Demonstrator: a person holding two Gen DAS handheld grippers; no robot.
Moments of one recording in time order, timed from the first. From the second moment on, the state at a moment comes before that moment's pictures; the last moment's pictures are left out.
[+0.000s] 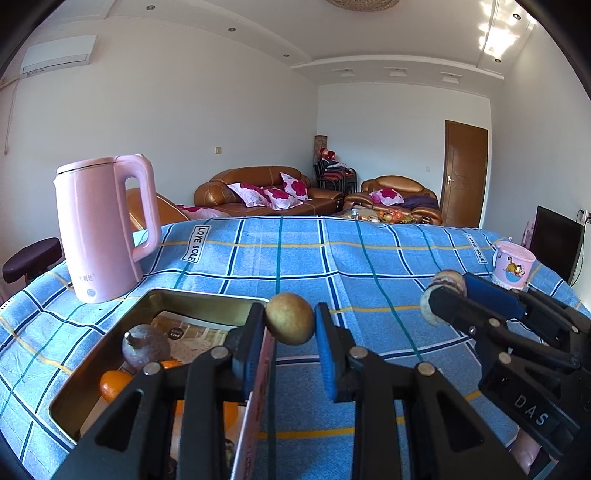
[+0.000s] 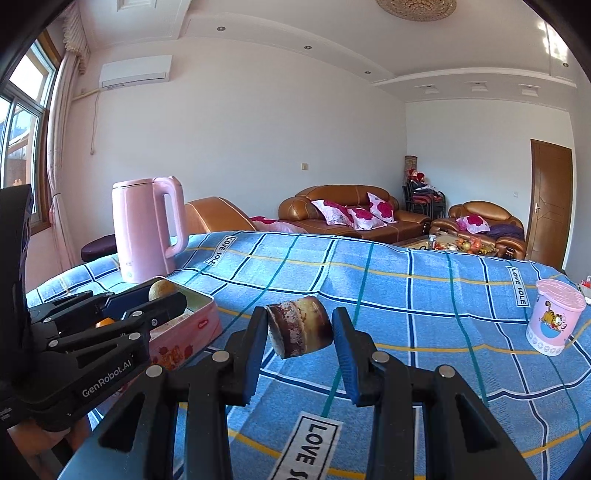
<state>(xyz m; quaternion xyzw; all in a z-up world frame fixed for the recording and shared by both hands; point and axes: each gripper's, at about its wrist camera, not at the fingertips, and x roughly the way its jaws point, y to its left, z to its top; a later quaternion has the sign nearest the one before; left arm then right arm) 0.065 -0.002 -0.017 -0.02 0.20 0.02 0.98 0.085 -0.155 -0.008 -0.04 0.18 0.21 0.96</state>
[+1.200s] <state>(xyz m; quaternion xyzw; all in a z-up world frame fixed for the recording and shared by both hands) 0.043 0.103 -0.025 -0.05 0.24 0.10 0.96 0.093 -0.030 -0.014 -0.09 0.22 0.32 0.92</state>
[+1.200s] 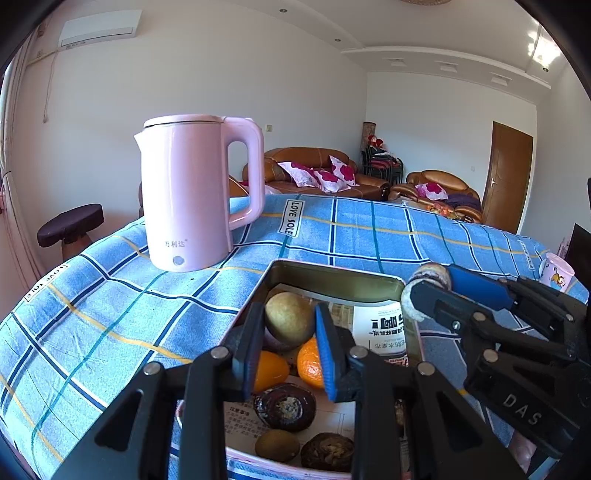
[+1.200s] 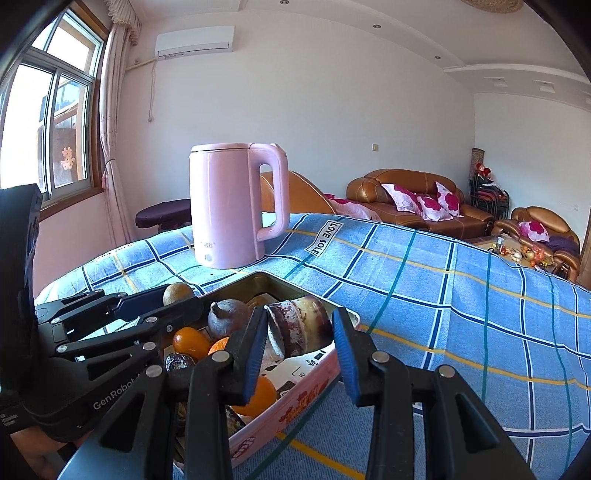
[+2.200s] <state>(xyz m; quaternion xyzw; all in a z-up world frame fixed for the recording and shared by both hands) 0.051 0.118 -0.040 -0.07 0.29 0.08 0.95 0.105 -0.001 -0.034 -0.11 0.27 0.32 0.90</state>
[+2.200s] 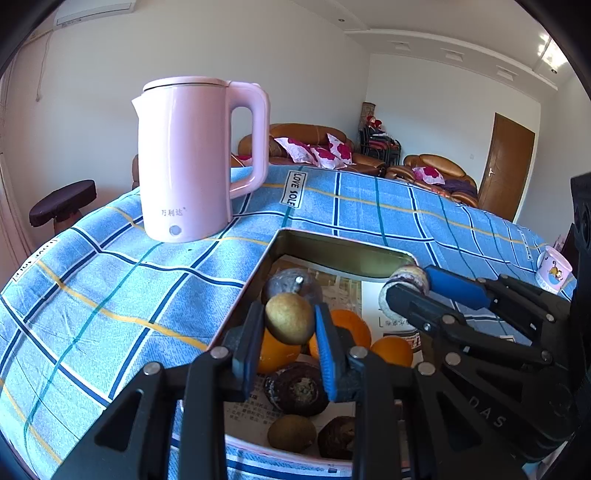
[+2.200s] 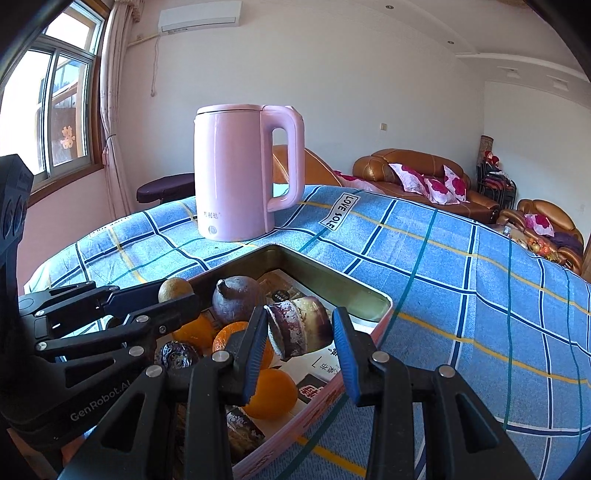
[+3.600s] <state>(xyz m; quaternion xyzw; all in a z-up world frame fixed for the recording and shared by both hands) 0.002 0.104 0.003 -0.05 0.21 0.09 0.97 0.047 -0.059 0.015 -0.09 0.19 0.25 0.94</state>
